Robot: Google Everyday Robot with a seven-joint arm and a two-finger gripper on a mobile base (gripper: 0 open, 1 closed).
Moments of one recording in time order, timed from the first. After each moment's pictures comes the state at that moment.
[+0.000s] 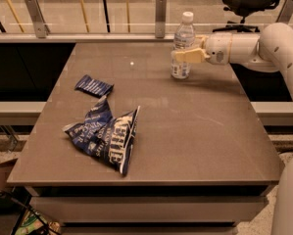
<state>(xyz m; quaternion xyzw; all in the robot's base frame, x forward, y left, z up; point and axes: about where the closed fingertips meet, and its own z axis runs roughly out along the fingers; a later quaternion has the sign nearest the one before) 0.747 -0.123 0.896 -0.44 0.63 0.33 0.55</state>
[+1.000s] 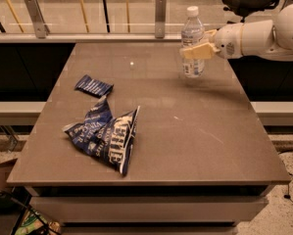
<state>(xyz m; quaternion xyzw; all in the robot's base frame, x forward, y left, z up) 0.723 -0.146 0.918 -0.43 0.70 0.26 0.51</state>
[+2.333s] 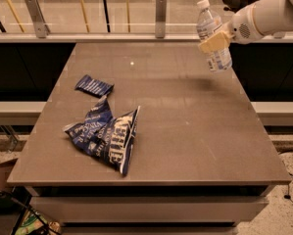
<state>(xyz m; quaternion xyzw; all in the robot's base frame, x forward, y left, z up) 0.712 -0.200 0.940 -0.39 0.81 0.12 0.42</state>
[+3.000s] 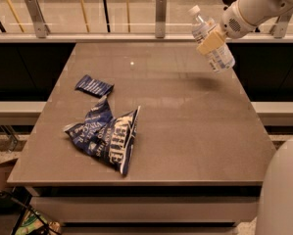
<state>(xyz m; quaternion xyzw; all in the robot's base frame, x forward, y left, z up) 0.722 -0.206 0.928 -0.41 0.85 0.06 0.33</state>
